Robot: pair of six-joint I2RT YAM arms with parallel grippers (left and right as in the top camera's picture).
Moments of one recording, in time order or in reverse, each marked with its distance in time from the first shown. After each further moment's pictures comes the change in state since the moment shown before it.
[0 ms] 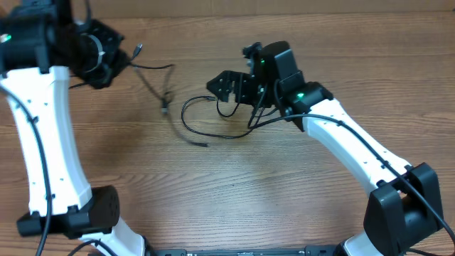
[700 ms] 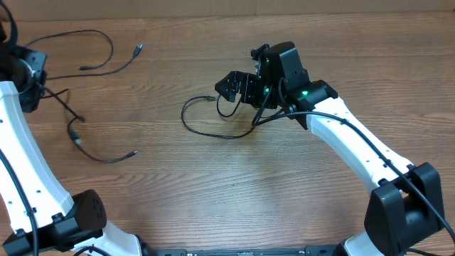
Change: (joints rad) left arm 0.253 -0.029 0.000 -0.043 -0.468 -0.052; right arm -0.019 0.000 0.000 -0.066 0.043 0.000
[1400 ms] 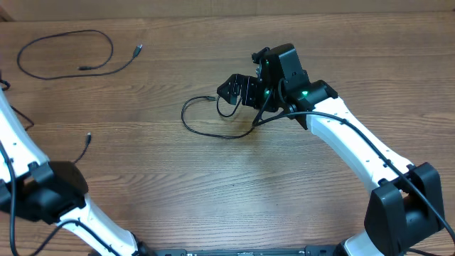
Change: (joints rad) left arm 0.167 0.270 -0.001 0.194 -0.413 -0.188; right arm 0.000 0.000 0.000 -0.050 0.008 0.000
